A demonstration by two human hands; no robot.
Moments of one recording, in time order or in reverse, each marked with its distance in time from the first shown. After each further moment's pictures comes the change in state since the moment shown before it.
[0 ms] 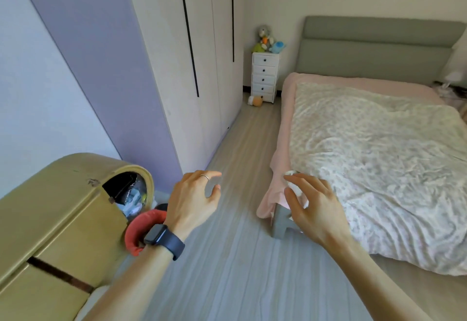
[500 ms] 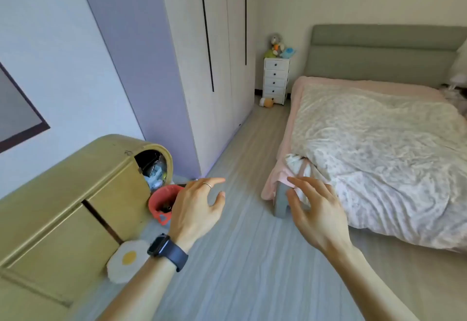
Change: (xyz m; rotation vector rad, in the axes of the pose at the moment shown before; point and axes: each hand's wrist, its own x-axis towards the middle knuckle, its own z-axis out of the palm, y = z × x) left_hand -0.249 0.093 -0.070 0.006 0.085 -0.065; right_hand -0.228 -0.019 -0.114 0.082 0.046 -0.039
